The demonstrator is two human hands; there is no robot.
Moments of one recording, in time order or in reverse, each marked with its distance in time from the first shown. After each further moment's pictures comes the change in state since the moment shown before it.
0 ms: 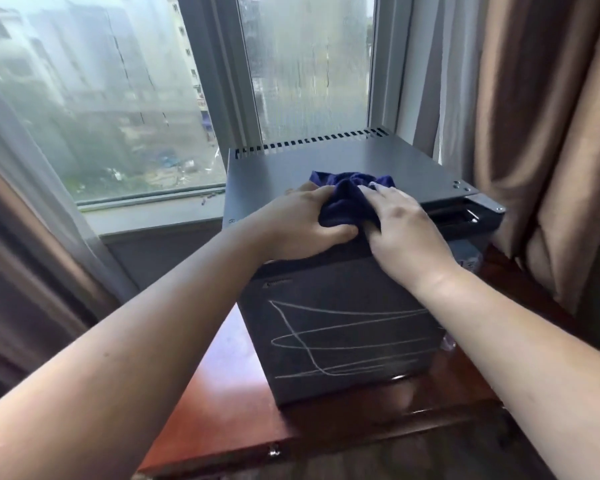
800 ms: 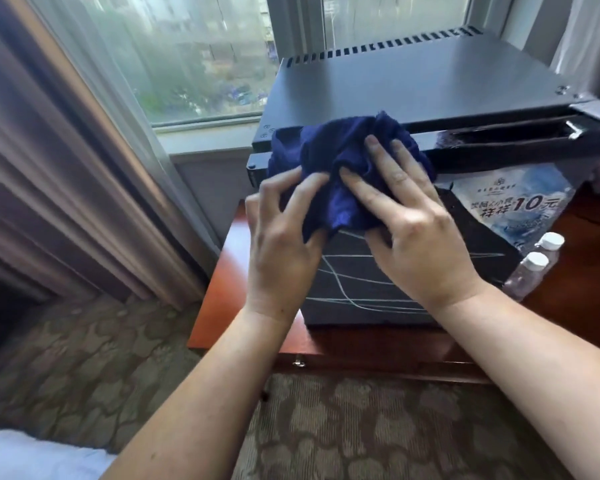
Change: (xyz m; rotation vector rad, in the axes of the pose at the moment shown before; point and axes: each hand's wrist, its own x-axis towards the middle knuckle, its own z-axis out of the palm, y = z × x) left_hand -0.120 0.007 0.127 0.063 0.849 -0.235; right_hand -0.083 0.008 0.050 0.159 0.152 -0.493
